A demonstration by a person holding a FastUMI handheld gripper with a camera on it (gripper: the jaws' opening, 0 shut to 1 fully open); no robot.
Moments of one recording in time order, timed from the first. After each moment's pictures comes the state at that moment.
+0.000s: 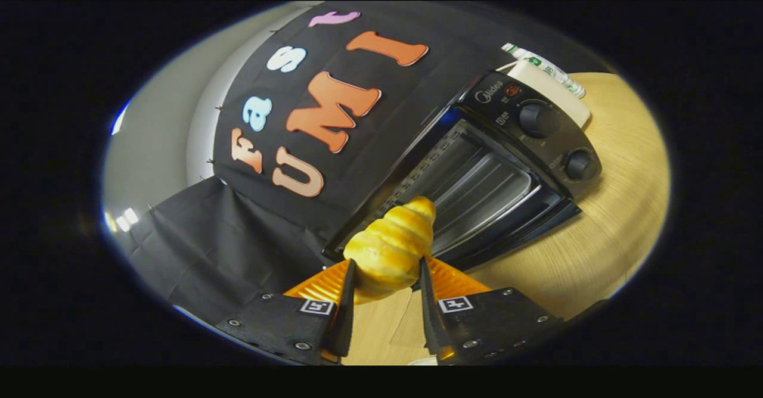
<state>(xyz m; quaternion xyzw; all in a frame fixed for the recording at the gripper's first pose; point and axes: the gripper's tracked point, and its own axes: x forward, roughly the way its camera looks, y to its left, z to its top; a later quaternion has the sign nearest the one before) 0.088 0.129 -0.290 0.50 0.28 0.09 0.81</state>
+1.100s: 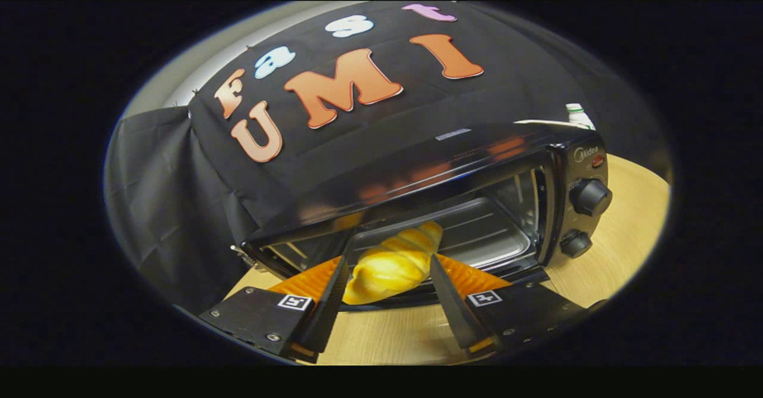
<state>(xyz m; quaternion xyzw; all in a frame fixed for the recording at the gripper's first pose) 0.124 0.112 -0.321 0.28 0.31 0.02 0.91</state>
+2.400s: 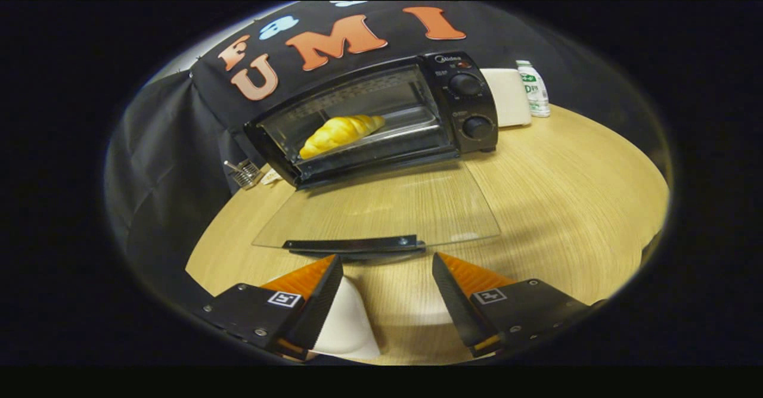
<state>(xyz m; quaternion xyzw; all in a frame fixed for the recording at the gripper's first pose) -0.079 0.092 -0.374 0.20 0.48 0.06 0.85</state>
